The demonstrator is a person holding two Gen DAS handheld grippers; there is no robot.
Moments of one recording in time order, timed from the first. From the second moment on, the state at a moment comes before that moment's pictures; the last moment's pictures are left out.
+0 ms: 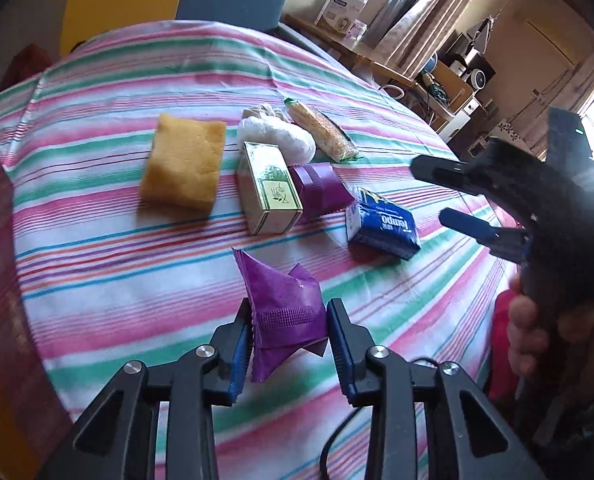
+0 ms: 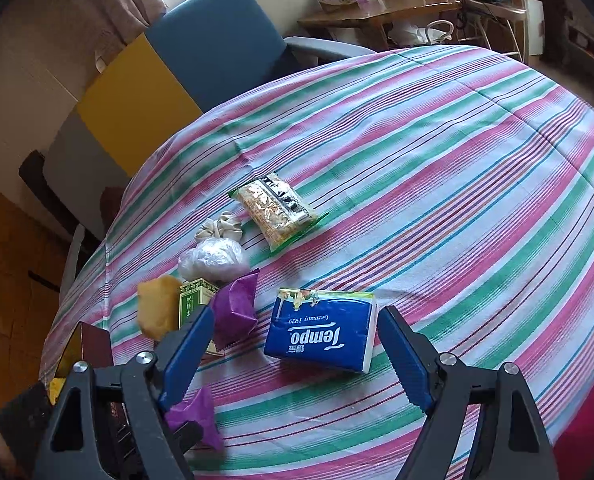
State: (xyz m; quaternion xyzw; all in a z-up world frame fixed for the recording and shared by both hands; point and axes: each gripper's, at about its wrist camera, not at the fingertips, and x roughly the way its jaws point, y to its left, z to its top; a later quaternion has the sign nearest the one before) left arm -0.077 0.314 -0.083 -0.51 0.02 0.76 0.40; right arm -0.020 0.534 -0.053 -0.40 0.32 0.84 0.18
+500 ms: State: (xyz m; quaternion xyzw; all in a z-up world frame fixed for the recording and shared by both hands) left arm -0.037 0.249 -0.044 -0.47 0.02 0.78 0.42; right arm -0.026 0.543 -0.070 -0.44 0.30 0.81 0.23
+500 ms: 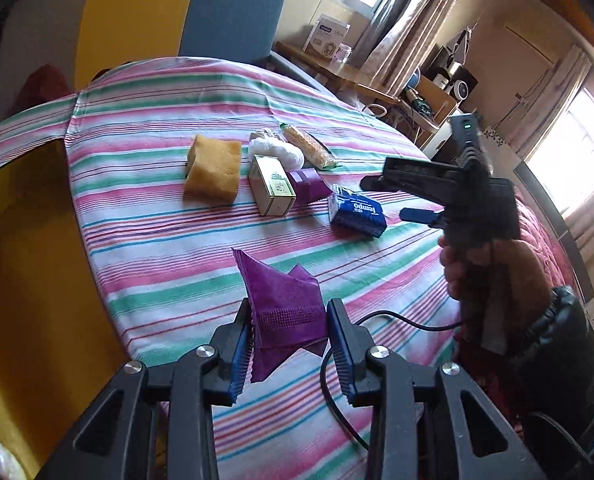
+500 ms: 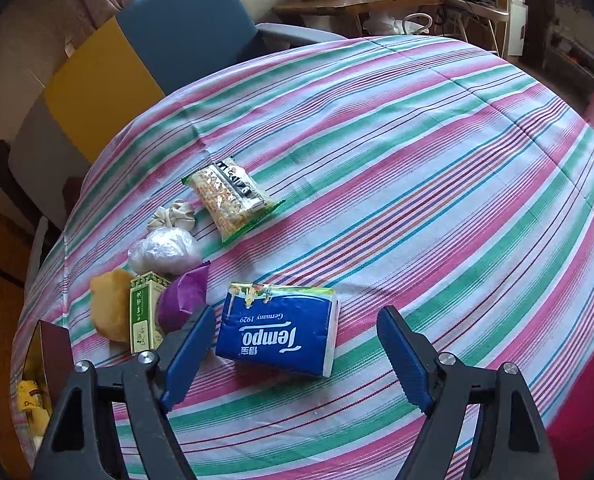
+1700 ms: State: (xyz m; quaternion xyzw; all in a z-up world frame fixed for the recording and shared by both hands) left arm -0.119 0.005 -0.017 -0.45 -0.06 0.87 0.18; right arm -0.072 0.481 -0.092 -0.58 -0.02 0.80 0.14
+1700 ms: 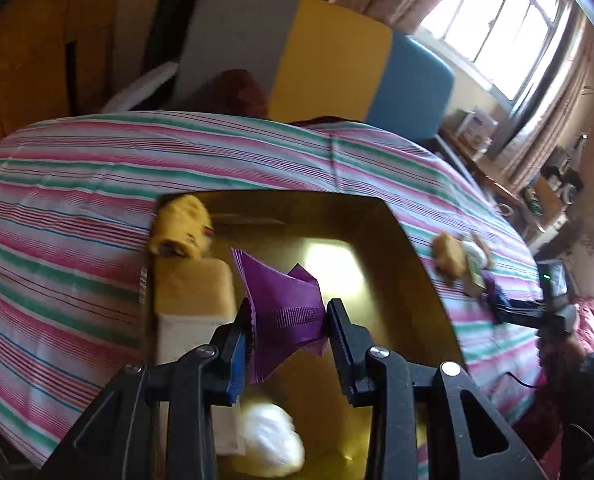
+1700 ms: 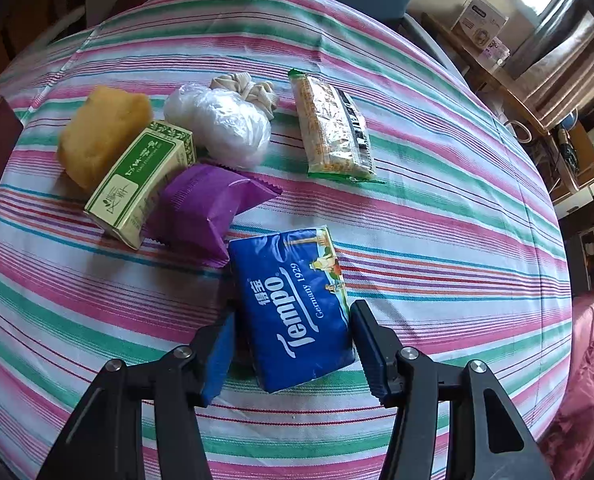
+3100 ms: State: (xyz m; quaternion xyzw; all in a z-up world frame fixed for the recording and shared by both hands) left arm -0.081 0.007 -0.027 -0.43 0.00 0.89 0.13; right arm -0.064 0.464 -0.086 -0.58 0.01 0.81 0.11
